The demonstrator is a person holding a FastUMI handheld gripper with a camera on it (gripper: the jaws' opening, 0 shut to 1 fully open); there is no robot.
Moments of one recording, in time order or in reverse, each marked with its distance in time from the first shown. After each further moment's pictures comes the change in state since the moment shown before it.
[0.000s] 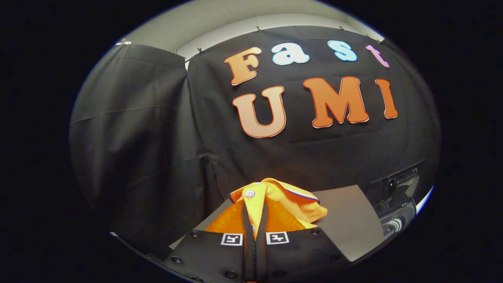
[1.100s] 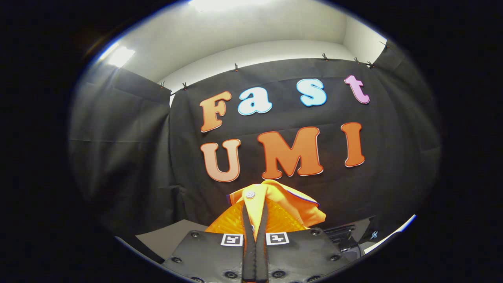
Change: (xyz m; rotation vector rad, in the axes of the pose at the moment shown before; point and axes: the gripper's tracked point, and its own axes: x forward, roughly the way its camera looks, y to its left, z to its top) arm -0.130 -0.249 0.164 -0.090 -0.232 -0.086
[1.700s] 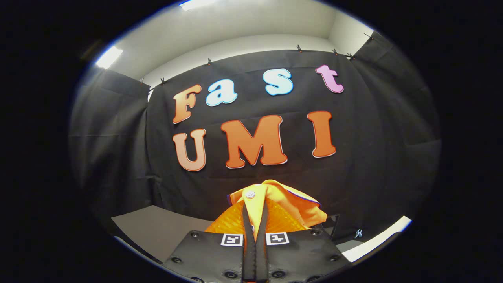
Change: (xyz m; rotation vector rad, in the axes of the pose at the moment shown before) arm -0.021 -0.139 -0.068 0.016 0.068 -0.112
